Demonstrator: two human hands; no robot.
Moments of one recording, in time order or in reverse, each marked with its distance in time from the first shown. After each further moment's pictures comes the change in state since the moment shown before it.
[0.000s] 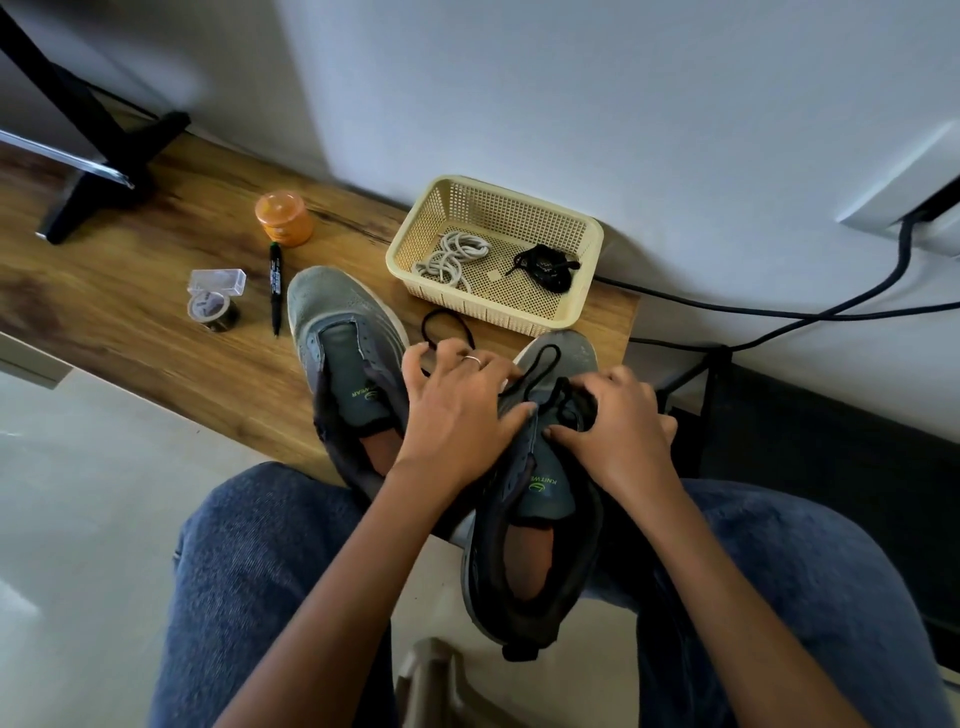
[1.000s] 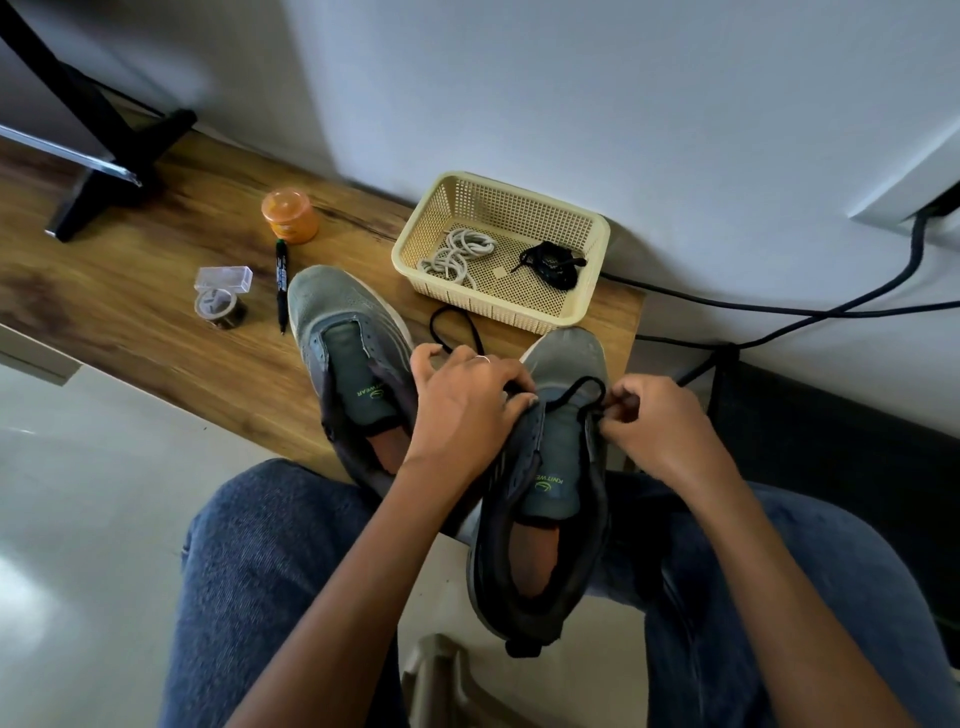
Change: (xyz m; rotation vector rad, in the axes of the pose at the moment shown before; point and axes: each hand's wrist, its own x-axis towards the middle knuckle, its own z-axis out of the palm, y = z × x) left_hand 0.002 0.004 -0.001 -0.027 0.051 -0.040; right_hand 0.003 0.017 -0.020 0.152 -0.104 0.066
